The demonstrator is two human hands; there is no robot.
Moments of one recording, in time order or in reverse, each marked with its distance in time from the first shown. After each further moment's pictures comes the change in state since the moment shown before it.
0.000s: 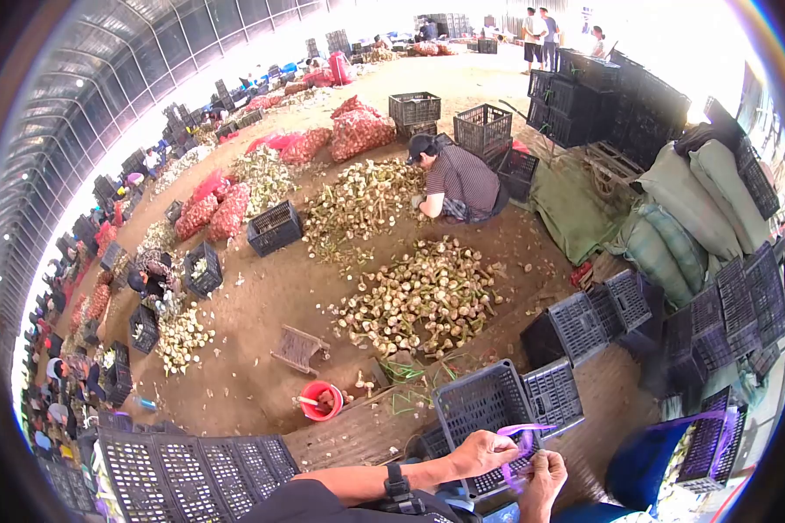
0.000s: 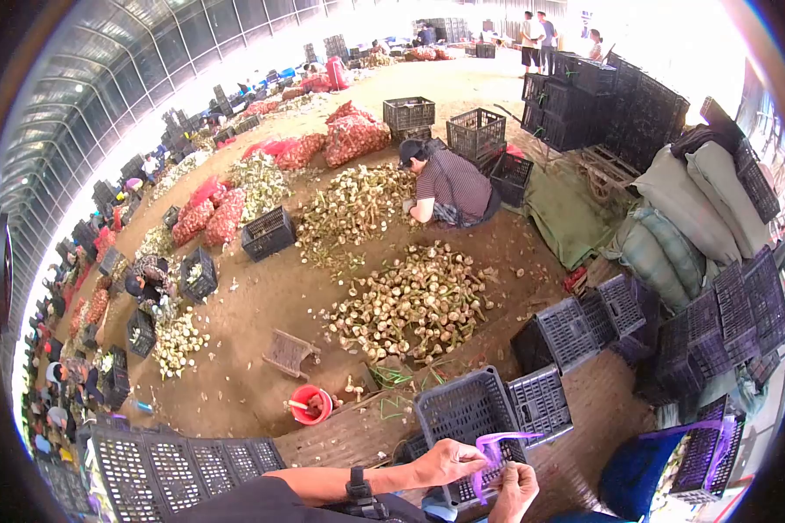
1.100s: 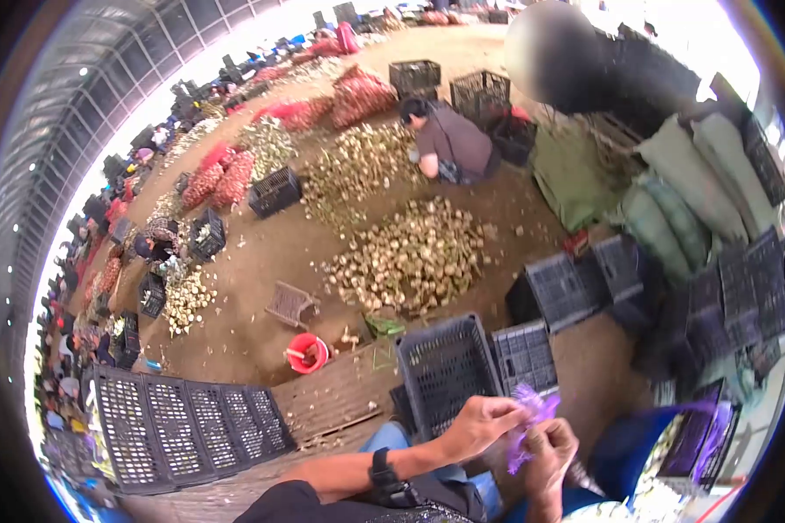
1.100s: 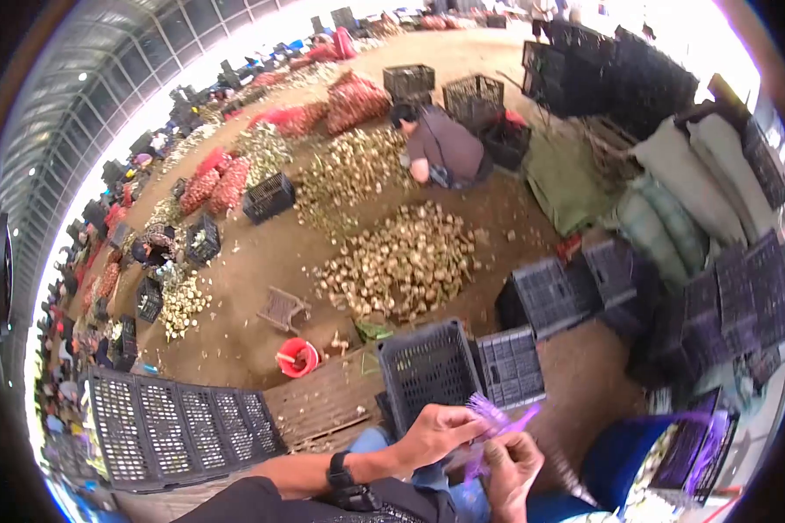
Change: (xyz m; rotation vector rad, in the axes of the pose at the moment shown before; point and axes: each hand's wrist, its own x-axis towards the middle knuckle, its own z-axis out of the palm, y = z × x) left_hand 0.053 0.083 0.141 -0.467 0.301 0.022; right_hand 0.034 -0.107 -0.119 0.020 -0.314 -0.102
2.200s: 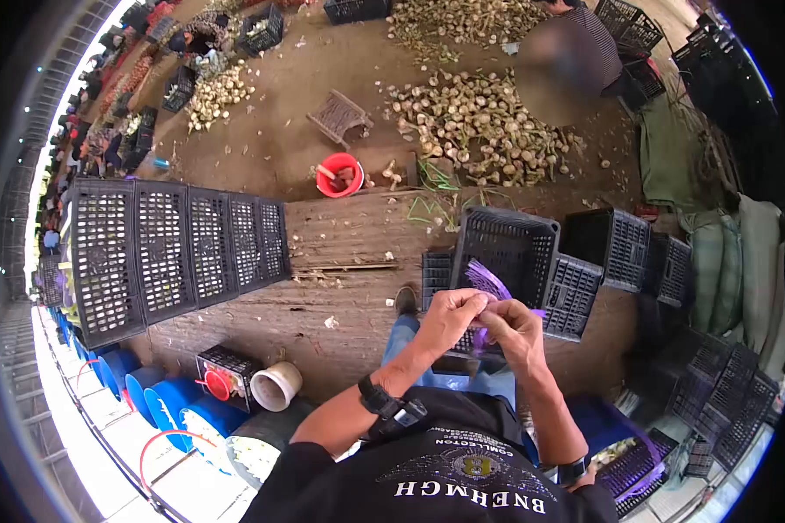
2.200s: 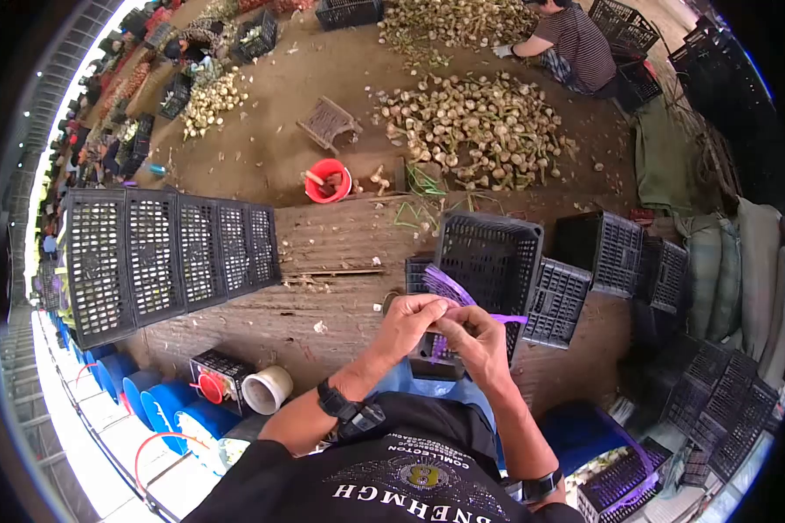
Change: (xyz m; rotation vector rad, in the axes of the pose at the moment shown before) left_hand -0.072 -0.096 -0.156 -0.358 0.607 -0.077; right_hand 0.052 0.127 0.148 -0.346 -0.827 0.427
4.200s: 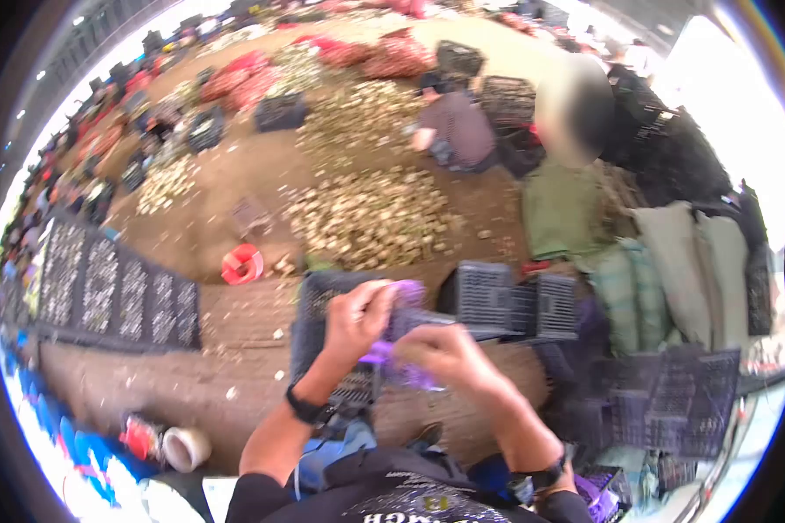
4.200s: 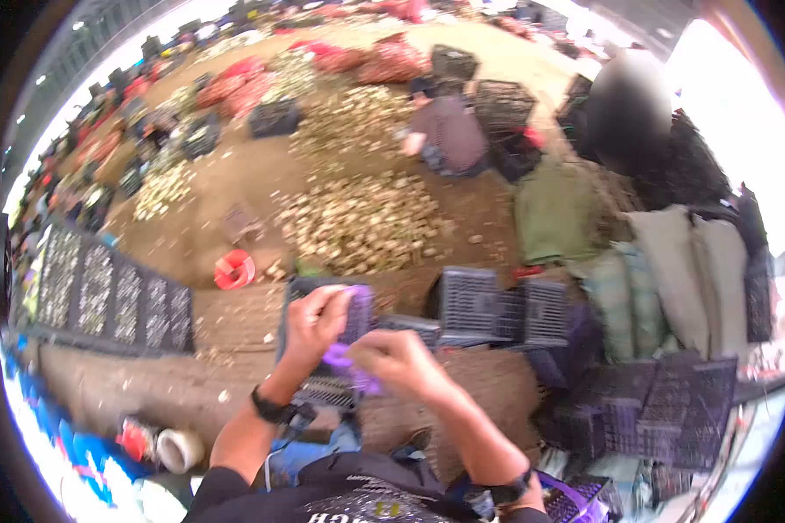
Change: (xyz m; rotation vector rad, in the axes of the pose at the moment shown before) left_hand 0.015 0.006 0.309 0.702 0.348 0.936; right_hand -0.147 -0.117 -0.286 -0.353 -0.325 -0.249
